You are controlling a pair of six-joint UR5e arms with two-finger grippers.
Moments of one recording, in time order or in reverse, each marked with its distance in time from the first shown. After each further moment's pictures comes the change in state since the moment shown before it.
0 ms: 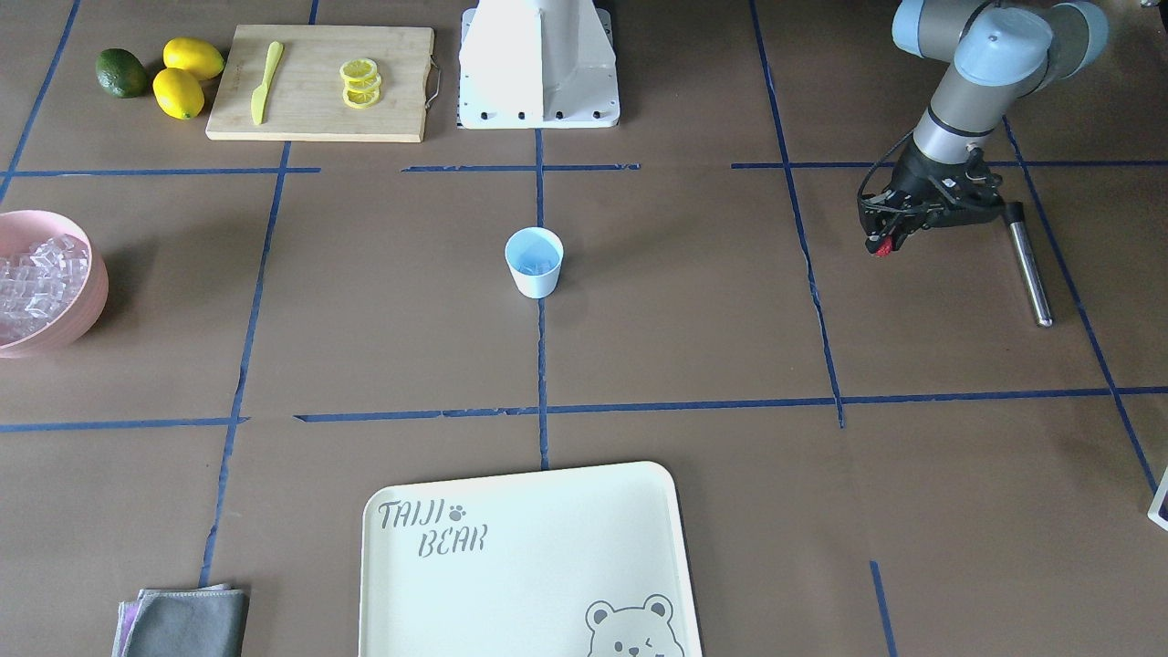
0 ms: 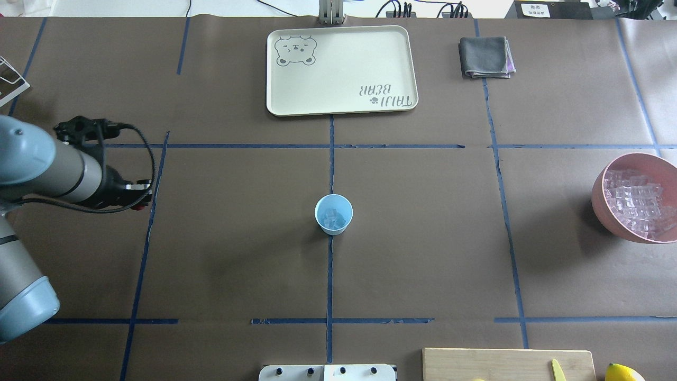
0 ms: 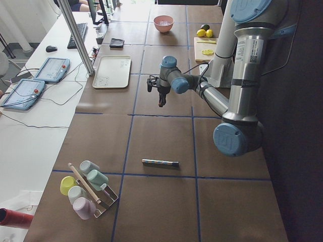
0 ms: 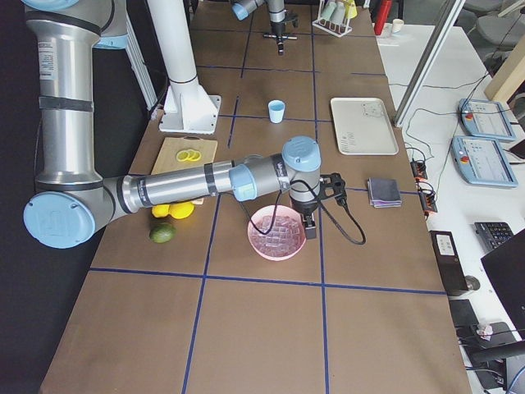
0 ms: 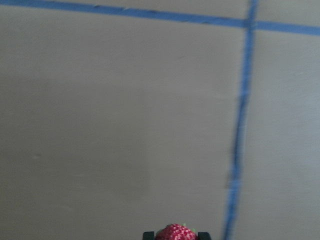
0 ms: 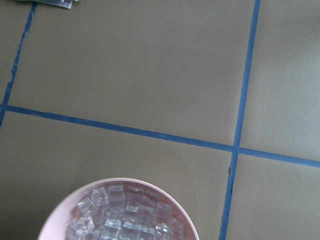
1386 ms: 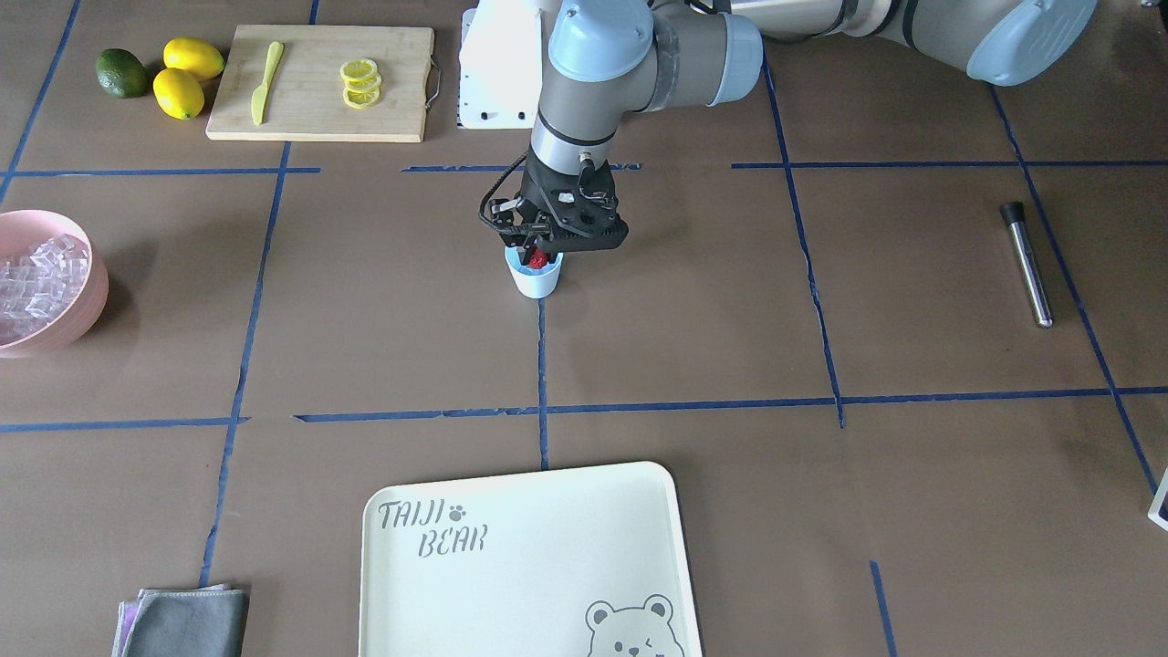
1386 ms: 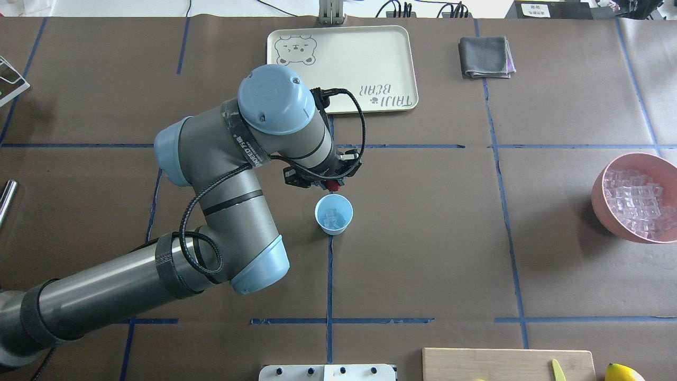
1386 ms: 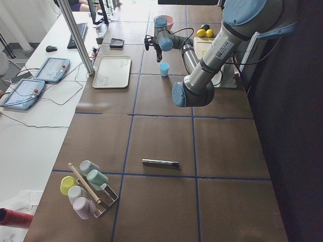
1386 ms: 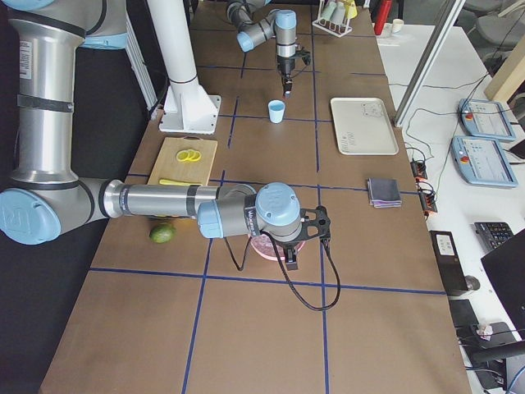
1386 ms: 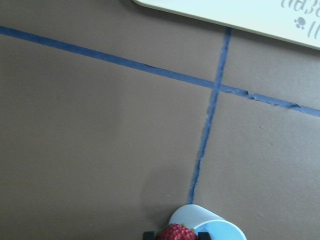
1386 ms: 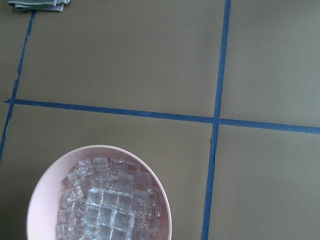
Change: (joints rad) left arm 0.146 -0.662 0.481 -0.073 -0.055 -0.242; right arm 0.153 -0.065 -0.055 0.004 0.166 -0.109
